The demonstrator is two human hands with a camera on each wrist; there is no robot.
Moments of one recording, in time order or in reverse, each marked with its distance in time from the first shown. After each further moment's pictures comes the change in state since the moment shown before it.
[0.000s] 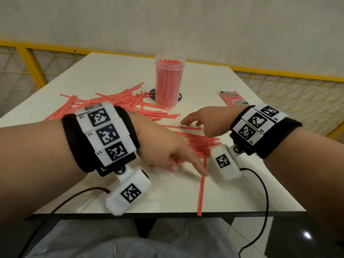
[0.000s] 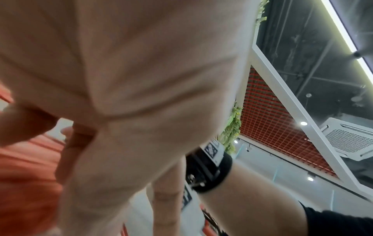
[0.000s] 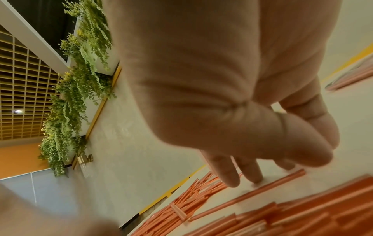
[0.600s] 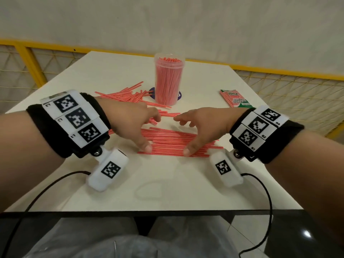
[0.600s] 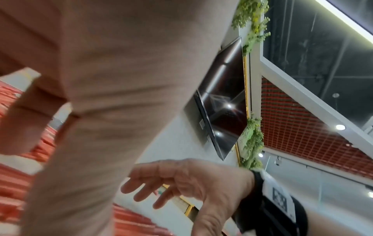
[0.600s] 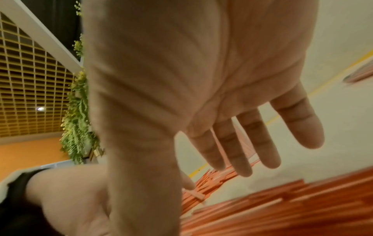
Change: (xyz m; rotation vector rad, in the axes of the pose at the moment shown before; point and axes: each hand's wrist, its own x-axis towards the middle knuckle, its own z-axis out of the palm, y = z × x) left_hand -0.028 -0.065 -0.001 -0.001 0.291 -0.542; right_hand -0.008 -0.012 0.005 0.168 -0.006 -0.066
